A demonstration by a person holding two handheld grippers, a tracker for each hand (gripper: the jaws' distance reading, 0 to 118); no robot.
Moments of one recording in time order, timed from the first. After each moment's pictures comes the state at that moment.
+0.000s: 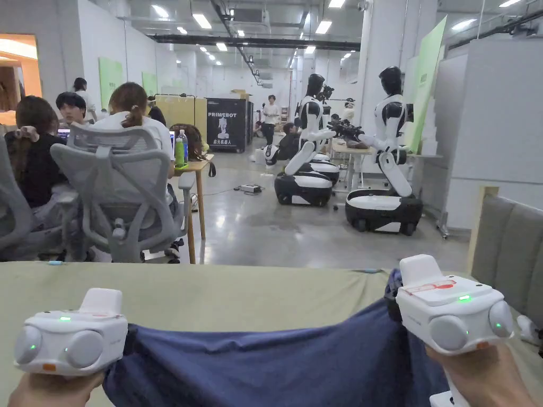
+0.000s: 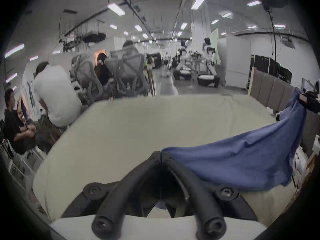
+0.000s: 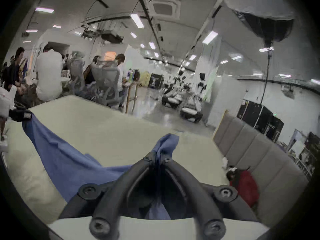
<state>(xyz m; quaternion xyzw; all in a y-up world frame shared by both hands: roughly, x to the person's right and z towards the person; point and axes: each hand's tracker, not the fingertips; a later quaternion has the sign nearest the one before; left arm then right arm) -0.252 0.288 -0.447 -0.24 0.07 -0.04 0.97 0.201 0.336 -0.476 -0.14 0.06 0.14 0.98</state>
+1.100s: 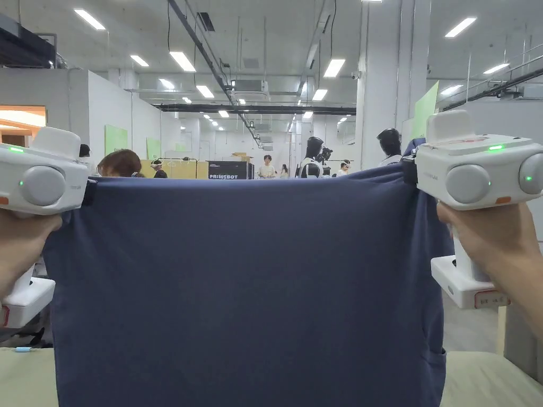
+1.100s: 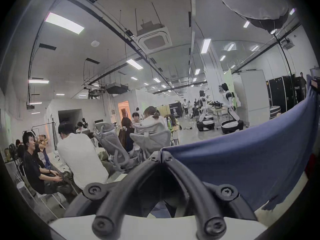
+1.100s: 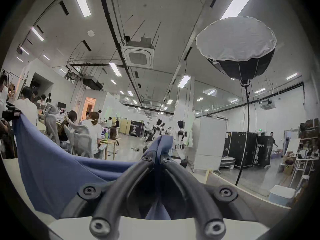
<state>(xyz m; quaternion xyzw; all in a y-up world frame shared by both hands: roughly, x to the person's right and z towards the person) -0.278 0.543 -0.578 -0.03 0.16 -0.11 0.98 0.189 0.563 -0.603 0.08 0.01 0.10 0.99</state>
